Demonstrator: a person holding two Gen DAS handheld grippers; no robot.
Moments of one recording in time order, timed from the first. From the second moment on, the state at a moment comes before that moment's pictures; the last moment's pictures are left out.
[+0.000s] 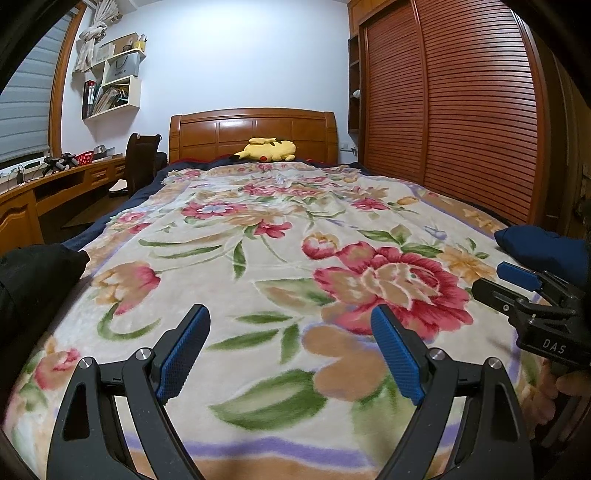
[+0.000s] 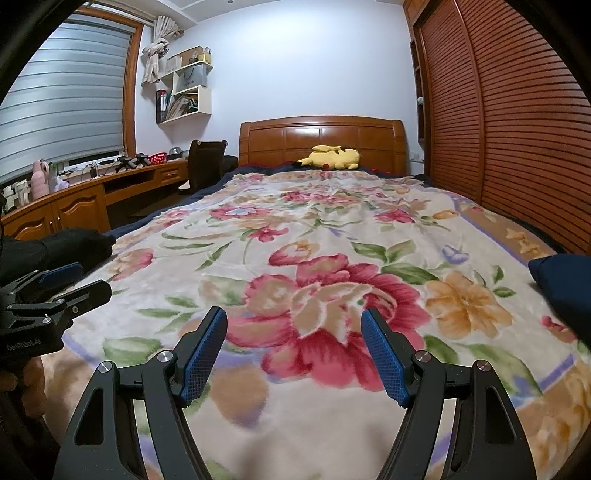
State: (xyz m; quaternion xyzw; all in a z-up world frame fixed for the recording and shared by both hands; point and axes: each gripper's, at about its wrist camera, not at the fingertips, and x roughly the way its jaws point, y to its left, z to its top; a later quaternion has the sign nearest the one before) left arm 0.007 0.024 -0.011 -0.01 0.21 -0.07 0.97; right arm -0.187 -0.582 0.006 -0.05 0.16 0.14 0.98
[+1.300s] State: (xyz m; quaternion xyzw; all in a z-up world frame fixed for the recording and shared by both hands) left arm 0.005 0.025 -0.012 0.00 0.21 -0.07 0.98; right arm -0.186 -0.586 0.006 -0.04 0.15 0.15 0.98
